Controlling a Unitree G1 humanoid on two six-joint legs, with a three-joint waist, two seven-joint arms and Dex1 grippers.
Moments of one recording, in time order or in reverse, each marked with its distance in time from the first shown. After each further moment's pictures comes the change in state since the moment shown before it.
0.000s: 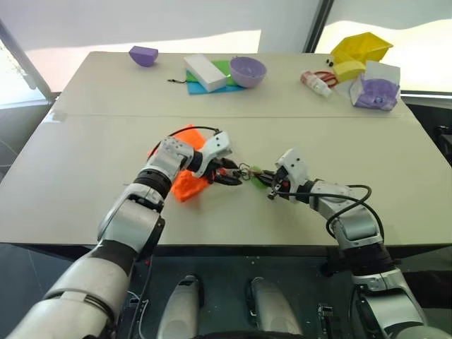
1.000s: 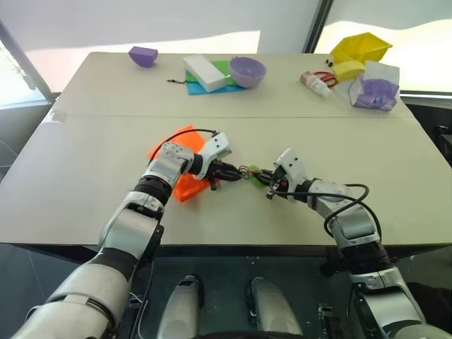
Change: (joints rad) left arm 0.073 -0.010 0.048 -0.132 0.031 0.110 0.031; right arm -0.012 0.009 0.008 0.020 -0.010 -0.019 0.003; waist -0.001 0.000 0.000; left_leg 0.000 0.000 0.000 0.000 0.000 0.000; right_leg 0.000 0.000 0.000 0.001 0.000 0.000
